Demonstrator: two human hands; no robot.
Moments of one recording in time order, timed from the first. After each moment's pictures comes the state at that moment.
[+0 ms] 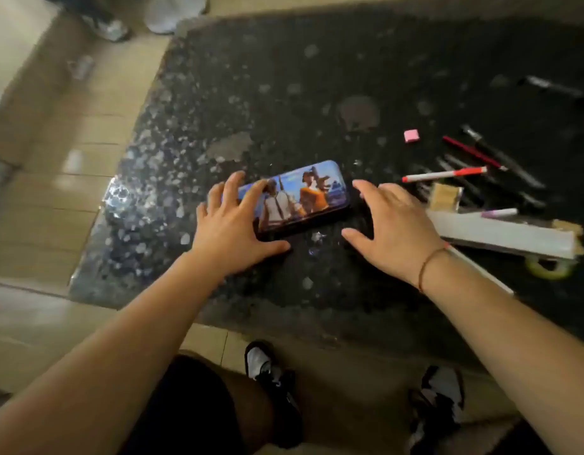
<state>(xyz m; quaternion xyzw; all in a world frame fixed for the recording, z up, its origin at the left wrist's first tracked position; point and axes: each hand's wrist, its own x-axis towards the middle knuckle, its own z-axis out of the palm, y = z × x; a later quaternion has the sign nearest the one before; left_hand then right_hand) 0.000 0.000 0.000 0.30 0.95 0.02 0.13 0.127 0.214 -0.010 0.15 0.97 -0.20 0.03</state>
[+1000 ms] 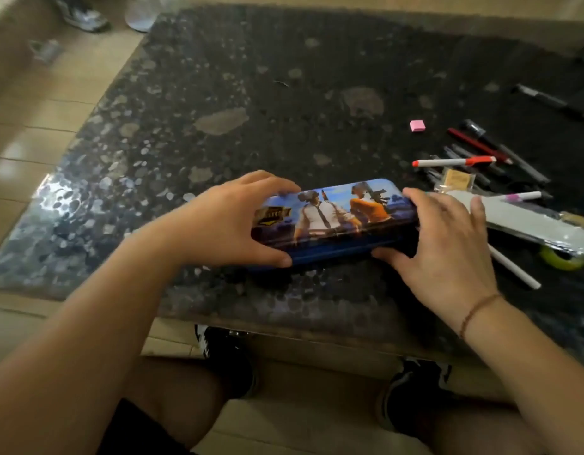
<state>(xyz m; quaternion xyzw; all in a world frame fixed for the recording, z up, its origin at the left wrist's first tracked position) 0.007 -0.023 0.005 0.47 0.84 0.15 0.22 0.182 0.187 -0.030 0.24 0.97 -0.08 -0.06</state>
